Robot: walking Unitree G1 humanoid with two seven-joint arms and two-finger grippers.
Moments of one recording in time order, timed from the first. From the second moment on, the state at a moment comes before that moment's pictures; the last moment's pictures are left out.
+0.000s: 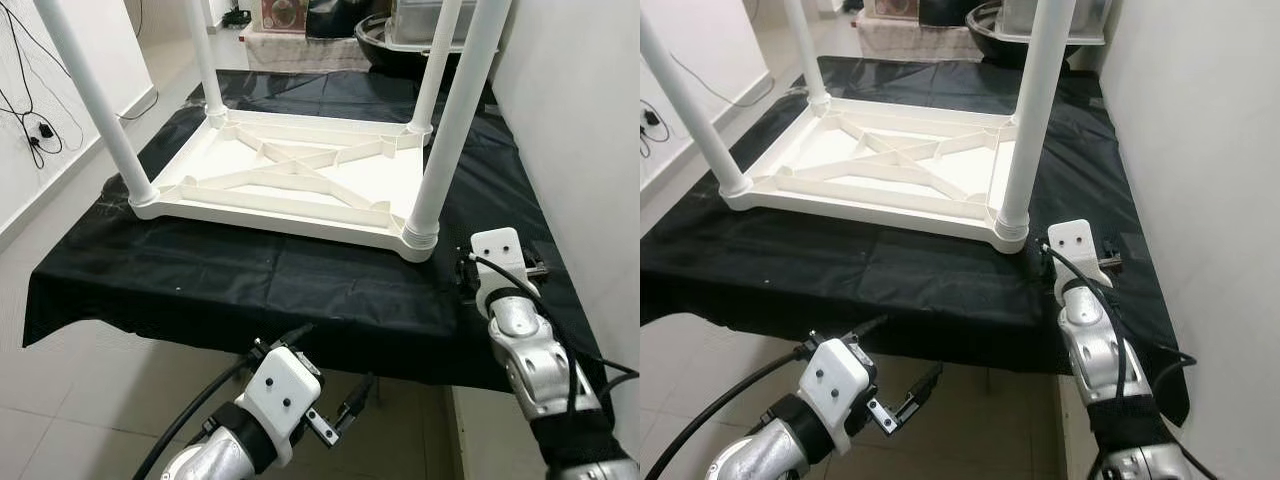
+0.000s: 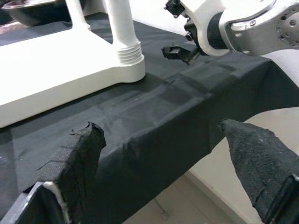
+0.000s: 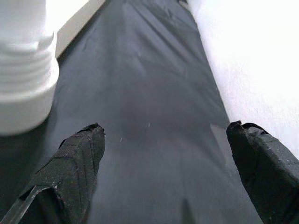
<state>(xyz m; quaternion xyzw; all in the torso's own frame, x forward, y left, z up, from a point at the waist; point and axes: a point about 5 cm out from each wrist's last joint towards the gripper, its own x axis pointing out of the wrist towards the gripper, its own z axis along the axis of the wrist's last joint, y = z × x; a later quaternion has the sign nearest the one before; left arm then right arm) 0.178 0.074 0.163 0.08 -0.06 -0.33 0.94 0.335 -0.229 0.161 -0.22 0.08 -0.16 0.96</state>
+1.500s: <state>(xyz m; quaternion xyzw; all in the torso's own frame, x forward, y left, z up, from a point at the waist) 0.175 0.084 0.175 0.09 -0.07 -0.31 0.94 0.386 -0.165 0.138 -0.05 0.04 0.09 0.99</state>
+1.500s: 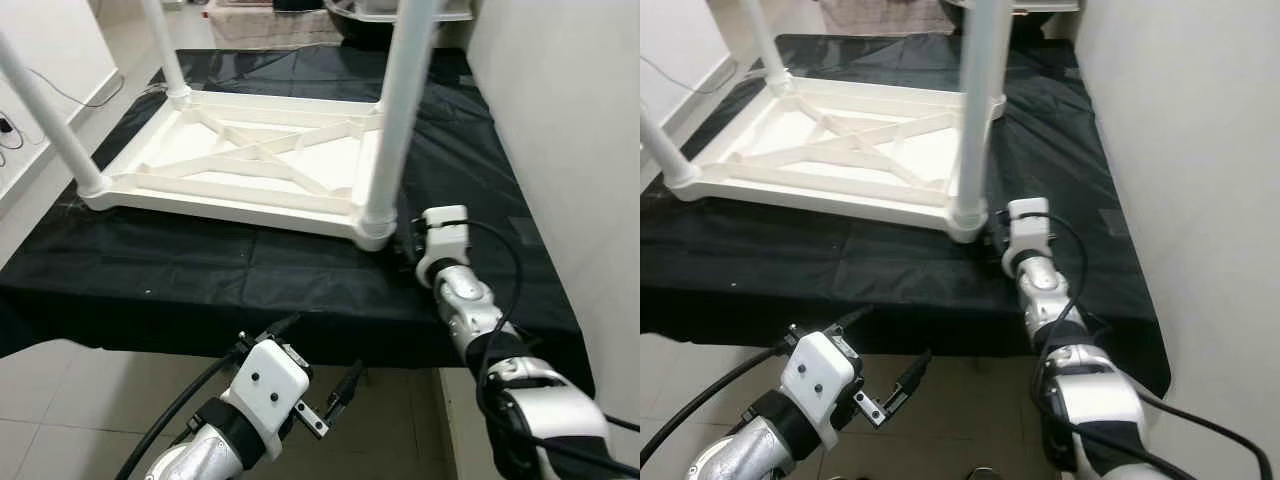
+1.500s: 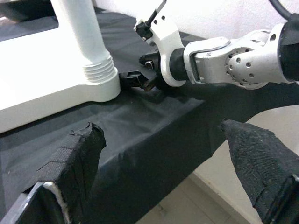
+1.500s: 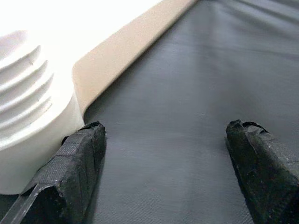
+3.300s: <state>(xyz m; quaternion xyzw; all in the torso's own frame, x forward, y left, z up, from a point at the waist) 0.170 0.128 0.134 0.07 0.02 -0.10 0.99 0.313 -0.134 0.142 0.00 -0.02 0.17 0.99</state>
